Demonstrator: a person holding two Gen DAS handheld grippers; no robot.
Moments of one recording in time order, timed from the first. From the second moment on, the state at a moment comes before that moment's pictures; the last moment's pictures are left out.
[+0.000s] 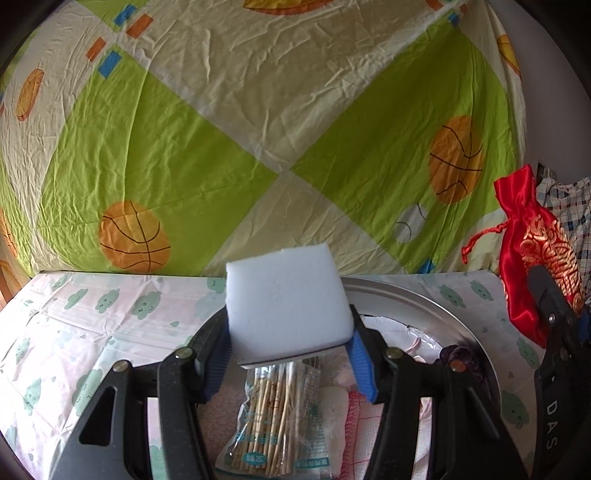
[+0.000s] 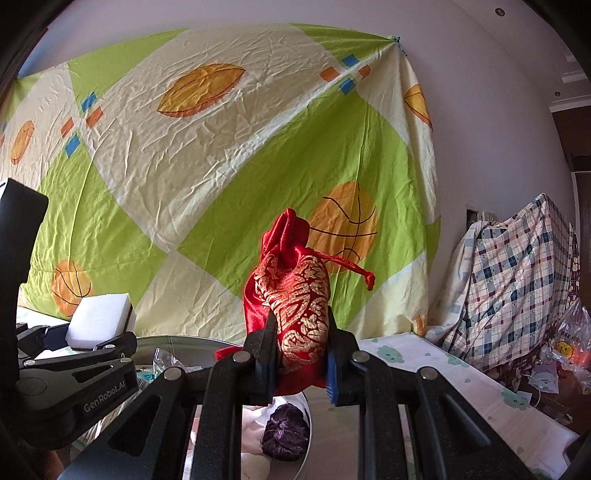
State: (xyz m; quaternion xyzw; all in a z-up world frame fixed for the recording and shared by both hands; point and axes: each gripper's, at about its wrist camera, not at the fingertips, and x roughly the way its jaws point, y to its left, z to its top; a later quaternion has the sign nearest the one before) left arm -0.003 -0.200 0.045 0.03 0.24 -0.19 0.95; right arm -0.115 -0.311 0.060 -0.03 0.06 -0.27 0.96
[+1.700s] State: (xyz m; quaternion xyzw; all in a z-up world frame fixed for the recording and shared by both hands) left arm 0.029 -0.212 0.023 0.11 0.35 -0.15 0.92; right arm -0.055 -0.326 0.024 0.03 0.25 -0.16 0.95
